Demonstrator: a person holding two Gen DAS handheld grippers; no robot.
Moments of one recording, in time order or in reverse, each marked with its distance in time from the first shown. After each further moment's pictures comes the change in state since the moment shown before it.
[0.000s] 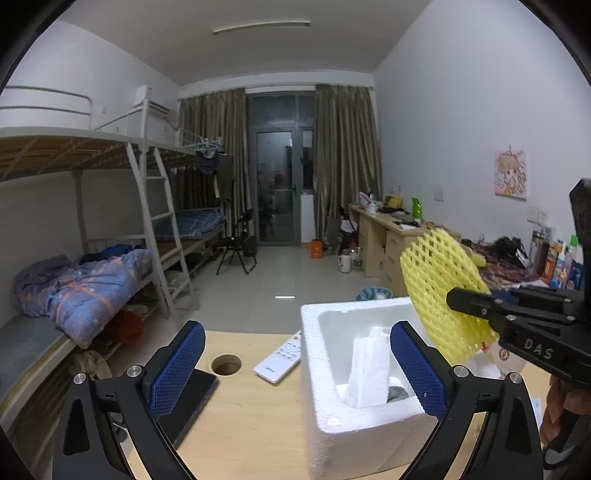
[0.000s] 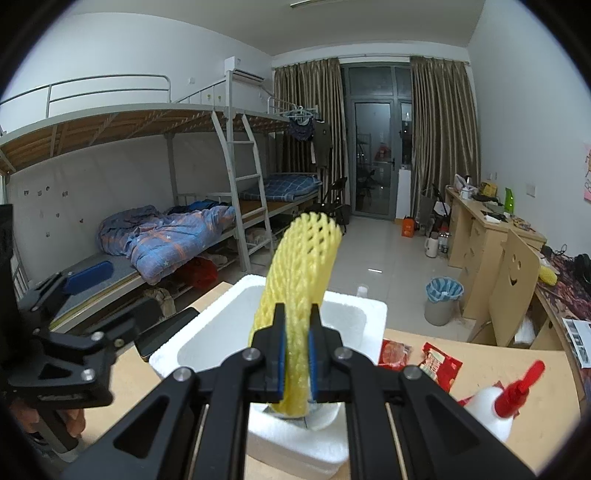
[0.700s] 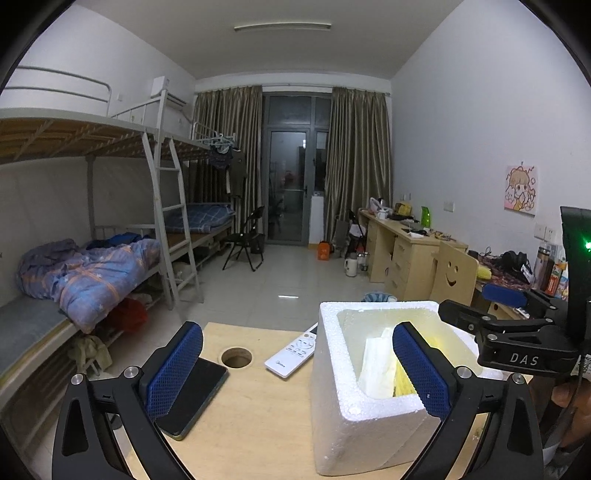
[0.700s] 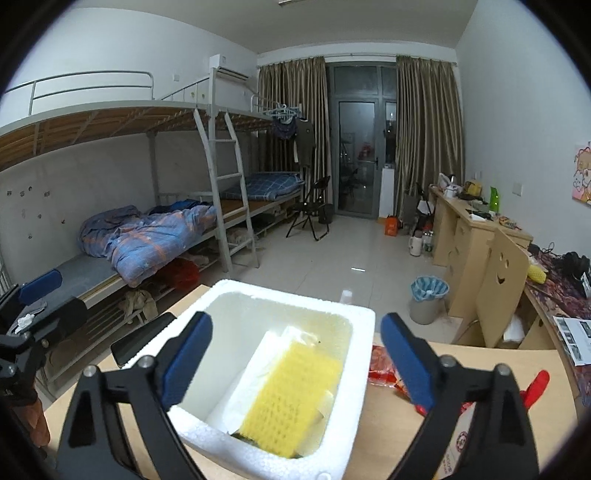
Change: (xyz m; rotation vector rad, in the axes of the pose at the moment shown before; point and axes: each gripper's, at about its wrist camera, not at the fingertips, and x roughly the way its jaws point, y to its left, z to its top) left arm -0.012 0.020 0.000 -0.077 -0.007 0.028; right arm 0.008 0.003 0.002 0.008 0.000 -0.078
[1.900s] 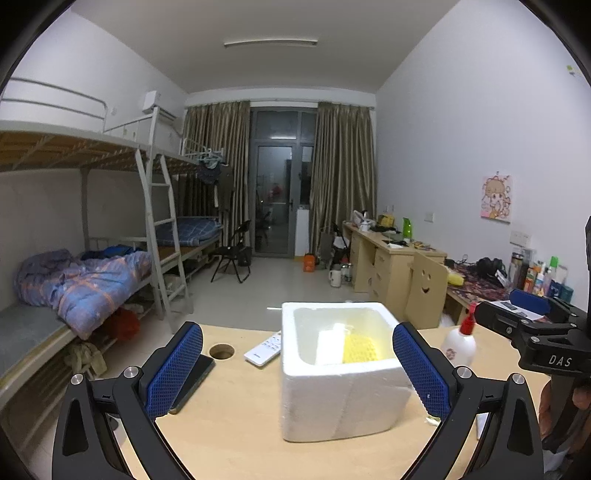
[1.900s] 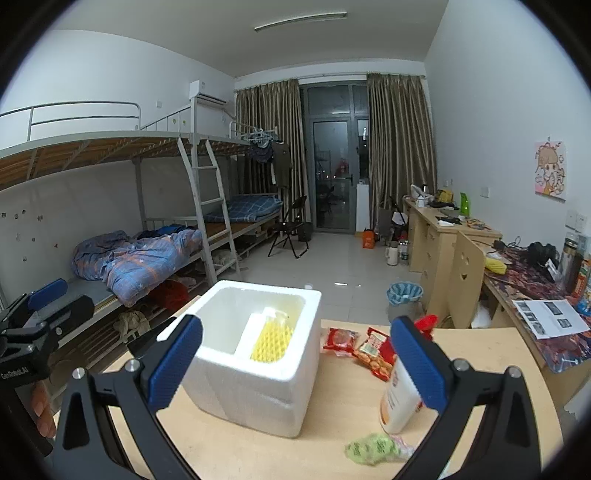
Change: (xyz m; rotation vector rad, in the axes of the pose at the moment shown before) left arm -0.091 -0.033 -0.002 0.008 -0.051 -0.046; right arm -0.111 -0.017 -0.018 0.066 -0.084 -0.077
